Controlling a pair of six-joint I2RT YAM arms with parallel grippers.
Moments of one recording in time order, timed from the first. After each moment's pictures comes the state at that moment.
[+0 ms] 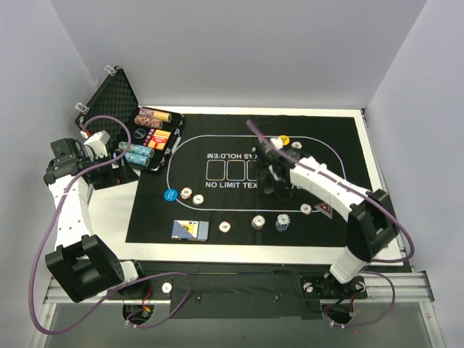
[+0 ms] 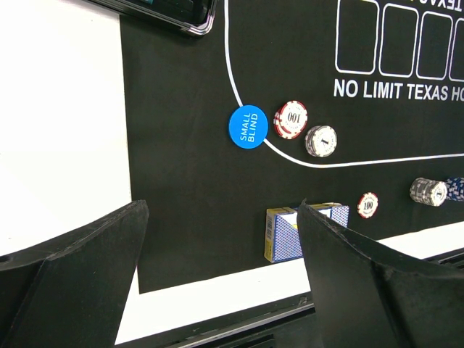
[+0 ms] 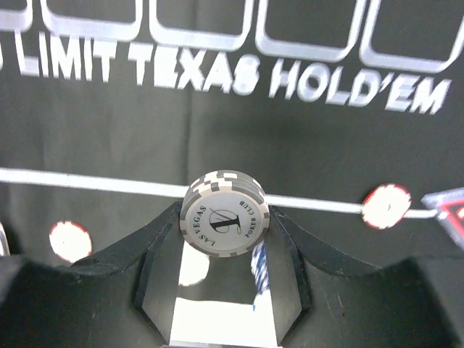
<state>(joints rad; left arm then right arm) 0.44 1.30 1.17 -0.89 0.58 0.14 0.68 1.61 1.23 -0.77 0.25 0.50</state>
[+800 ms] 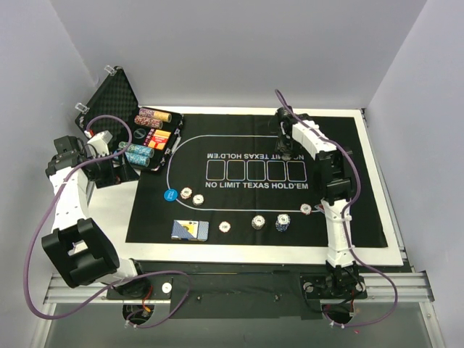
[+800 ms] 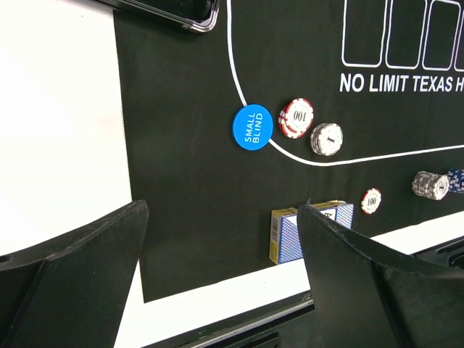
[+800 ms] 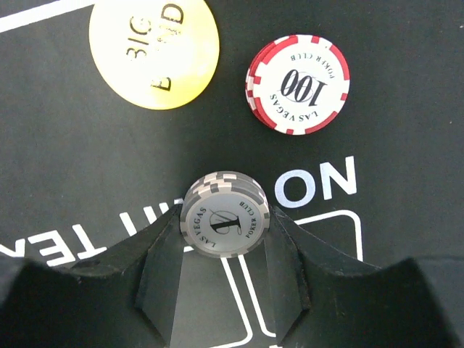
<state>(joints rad) 0.44 1.41 1.20 -0.88 0.60 0.17 0.25 2.35 1.96 -0.81 0.27 0.45</state>
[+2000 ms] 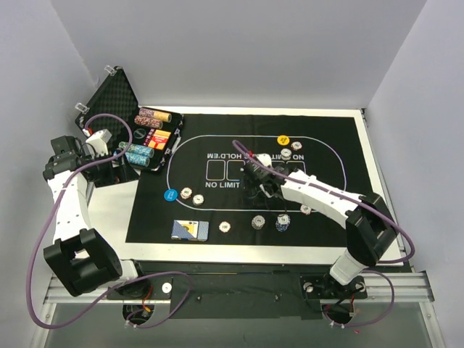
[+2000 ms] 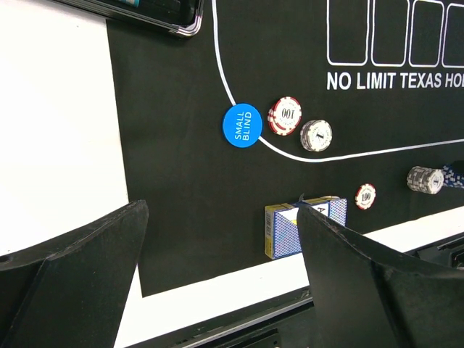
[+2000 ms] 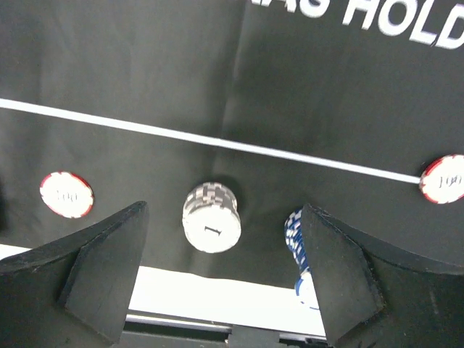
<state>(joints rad) 0.44 1.35 1.21 -0.91 0.62 0.19 0.76 1.61 1.19 -0.74 0.26 0.54</state>
